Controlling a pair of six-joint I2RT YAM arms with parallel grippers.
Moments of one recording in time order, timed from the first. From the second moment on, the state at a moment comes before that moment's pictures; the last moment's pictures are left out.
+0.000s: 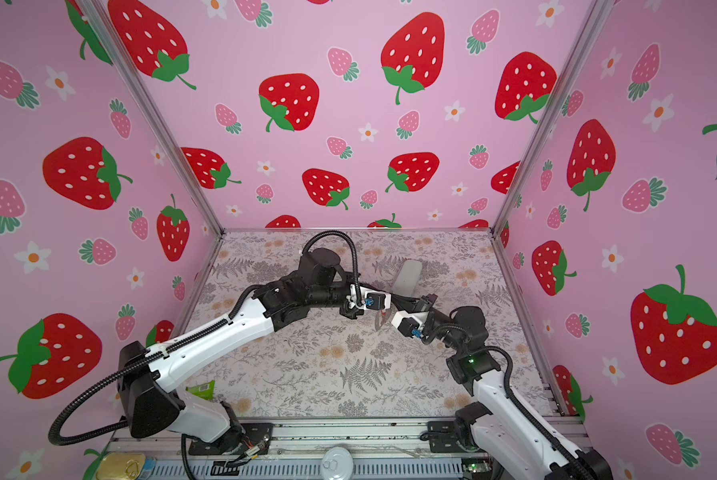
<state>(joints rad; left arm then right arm) -0.85 1.50 1.37 -0.35 0.35 1.00 0.47 0.82 0.42 0.53 -0.61 -0.83</state>
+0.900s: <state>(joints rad) -0.83 1.49 1.35 -0.25 0.43 0.95 0.47 0.83 0.41 0.65 -0.62 -0.69</state>
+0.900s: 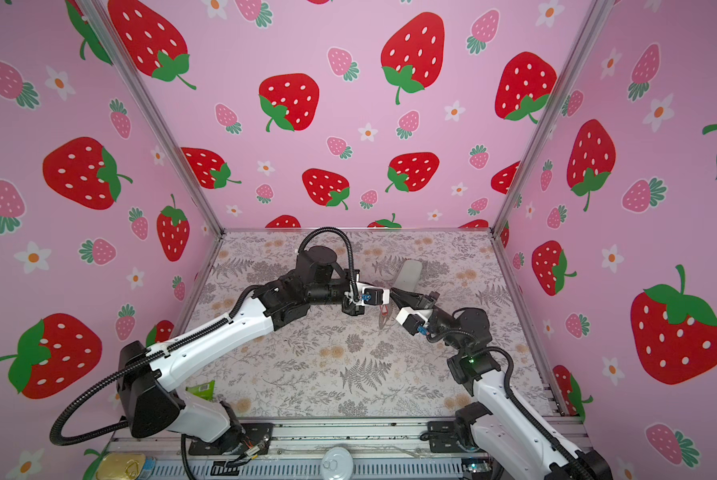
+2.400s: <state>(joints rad) -0.81 1.43 1.24 -0.10 0.63 0.88 0.44 0.84 0.42 0.69 -0.76 -0.48</state>
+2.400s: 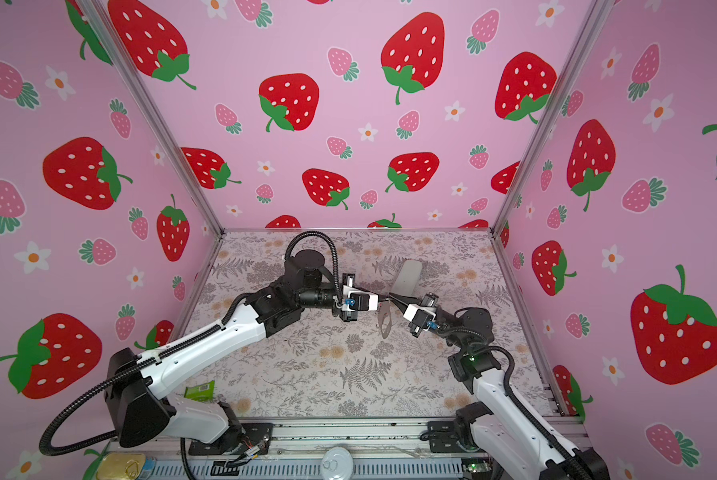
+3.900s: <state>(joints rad) -0.78 1.46 1.26 -0.13 0.64 0.89 0.42 0.89 0.46 0.67 -0.85 -0.44</state>
